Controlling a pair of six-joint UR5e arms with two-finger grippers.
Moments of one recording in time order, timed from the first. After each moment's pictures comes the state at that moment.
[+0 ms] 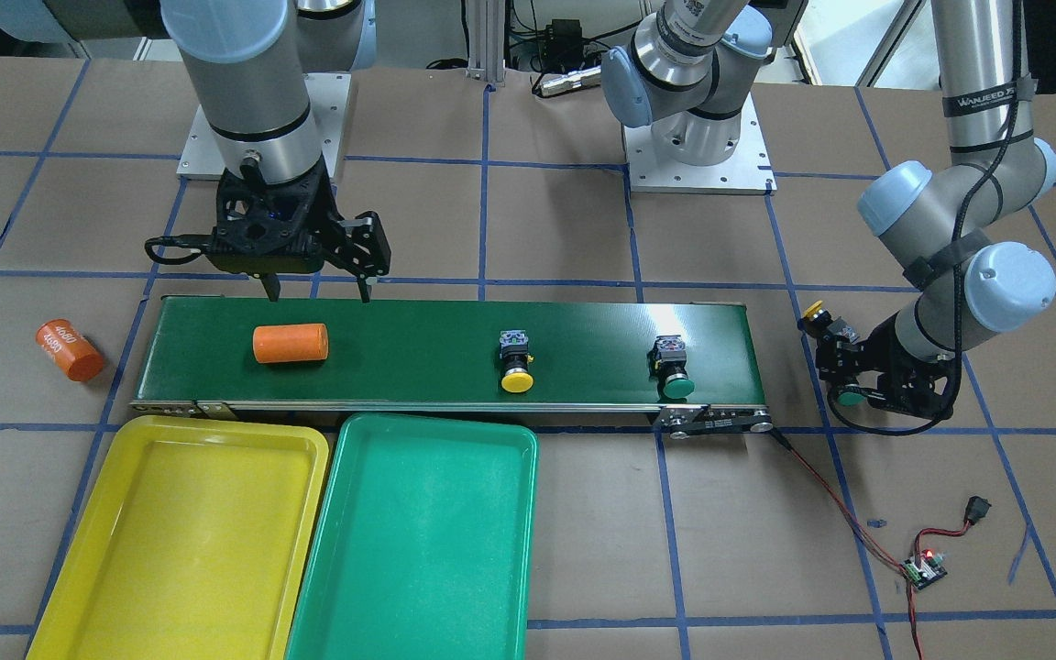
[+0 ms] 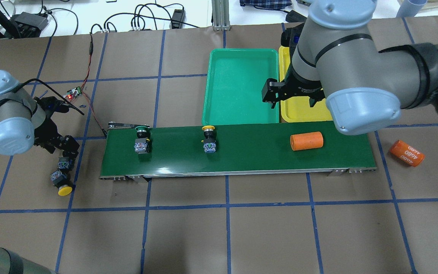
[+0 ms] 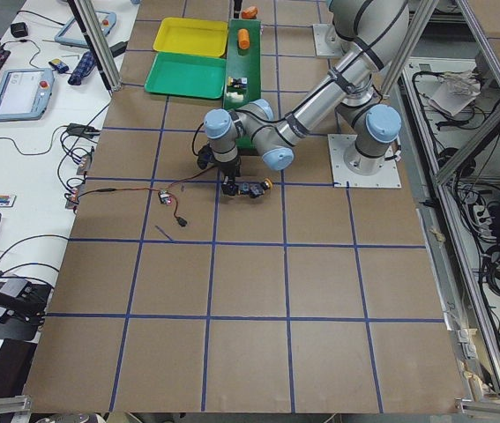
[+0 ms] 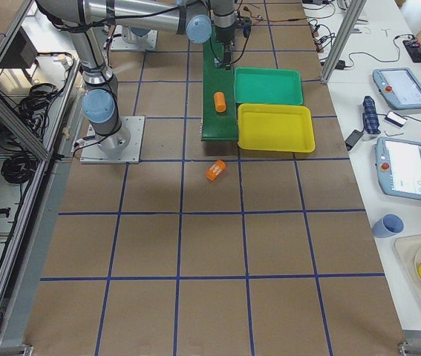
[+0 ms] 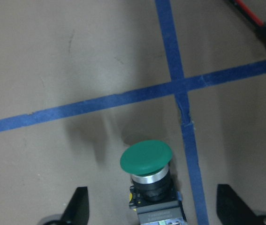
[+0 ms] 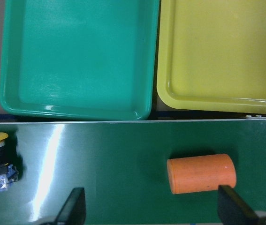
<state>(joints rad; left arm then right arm) -1.08 -1.91 -1.98 -0.94 1.68 0.69 1.75 -1.52 1.79 -1.98 -1.58 0.18</state>
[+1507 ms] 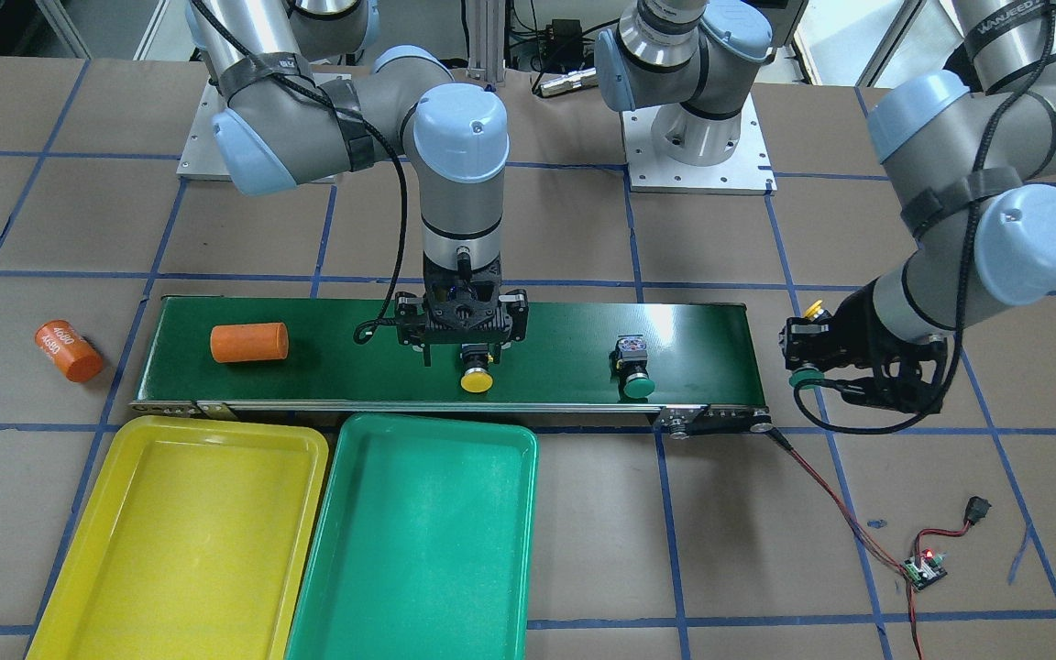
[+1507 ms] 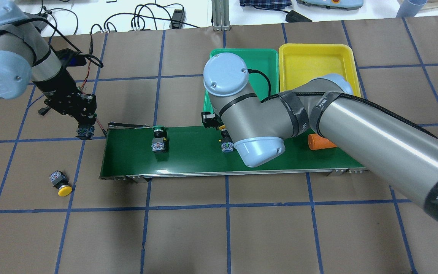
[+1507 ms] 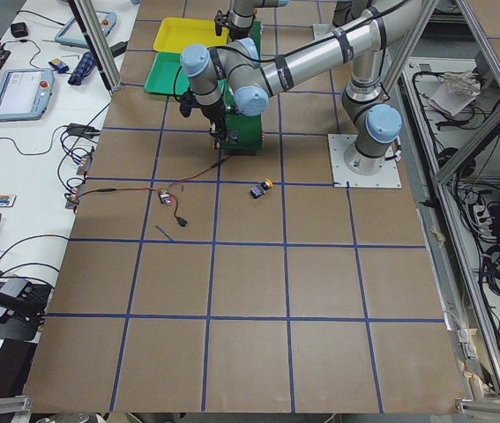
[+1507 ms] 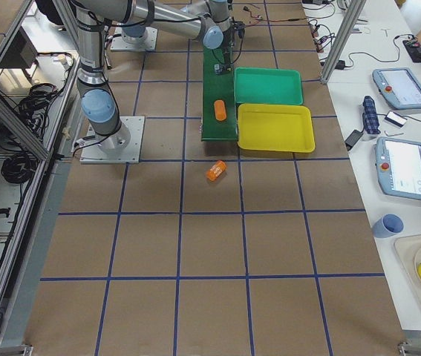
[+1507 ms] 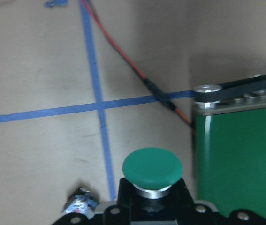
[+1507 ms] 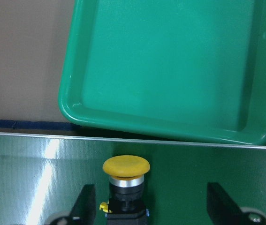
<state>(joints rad) -1.33 -1.82 -1.69 -1.41 1.56 0.36 2.00 -1.26 1.79 -2.27 -1.67 0.35</state>
